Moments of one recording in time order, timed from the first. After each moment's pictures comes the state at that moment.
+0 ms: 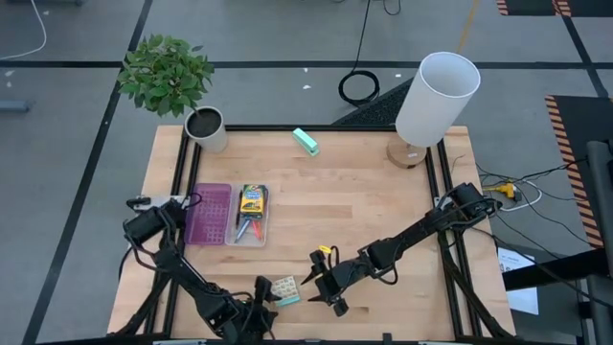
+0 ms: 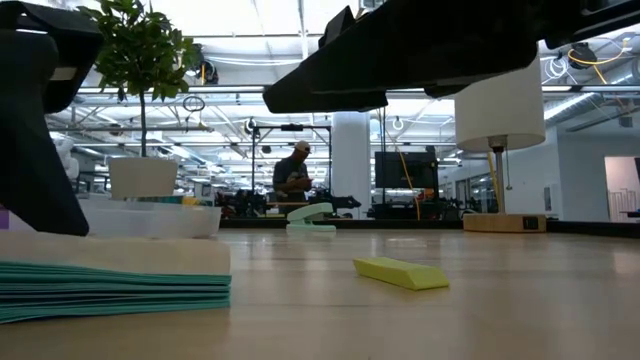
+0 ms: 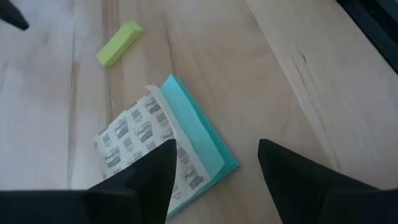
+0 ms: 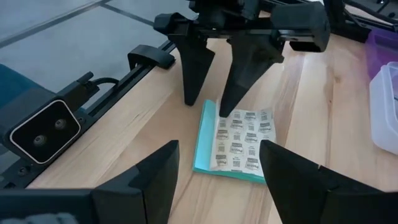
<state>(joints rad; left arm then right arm) -0.88 2.04 1.17 -0.22 -0.65 -0.30 0.48 1.93 1.03 0.40 0.08 -0.07</state>
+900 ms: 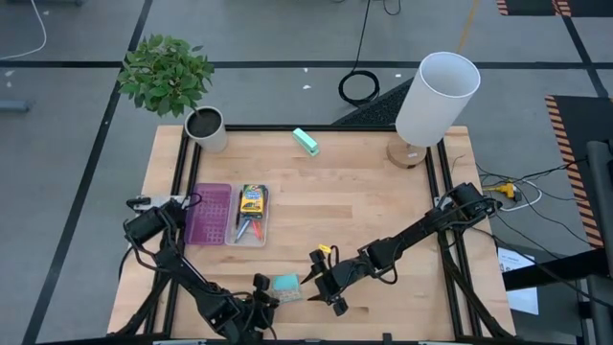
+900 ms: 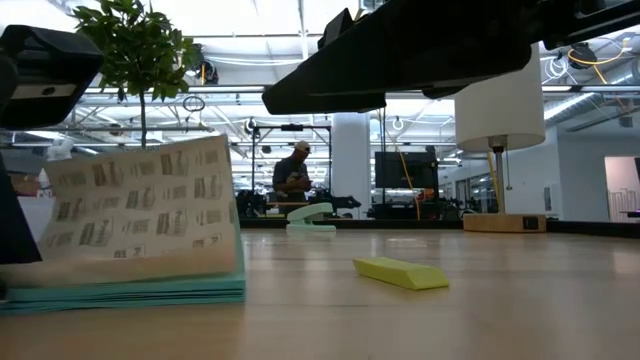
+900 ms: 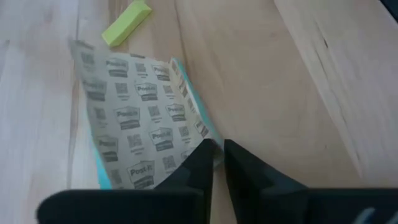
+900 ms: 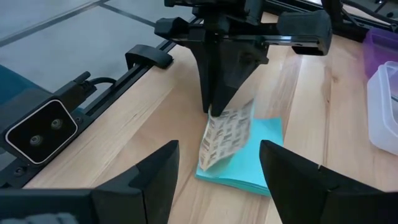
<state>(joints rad) -0.88 2.04 1.17 -0.26 -0.66 -0.38 0.48 1.93 1.03 0.40 0.08 -0.07</state>
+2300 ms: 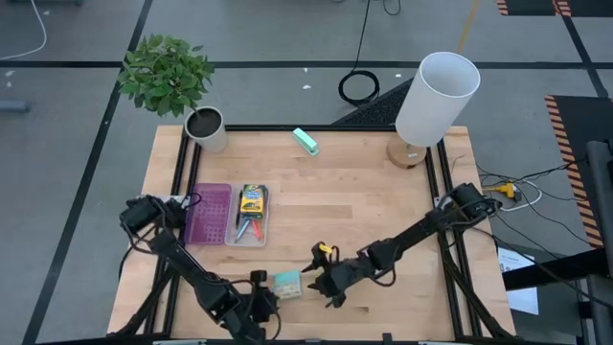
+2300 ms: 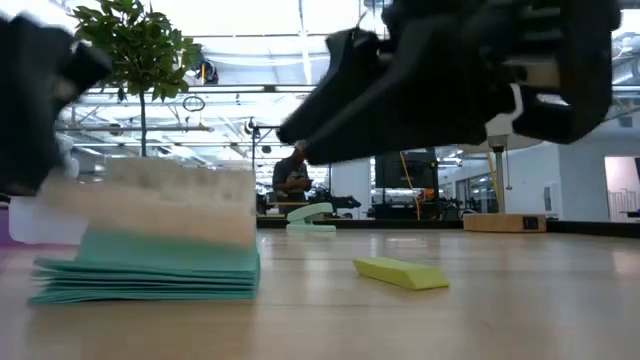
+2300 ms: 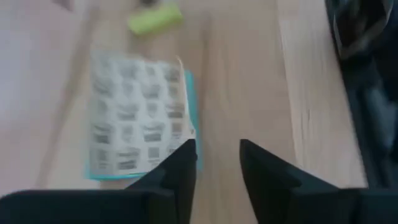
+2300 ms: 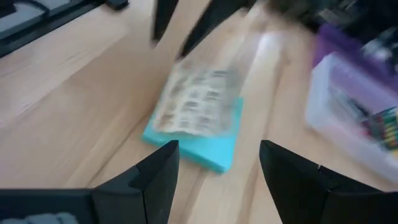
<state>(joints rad) -0.82 1.93 1.17 -0.30 -0.52 -0.70 0.49 1.93 1.04 0.29 0.27 -0.26</state>
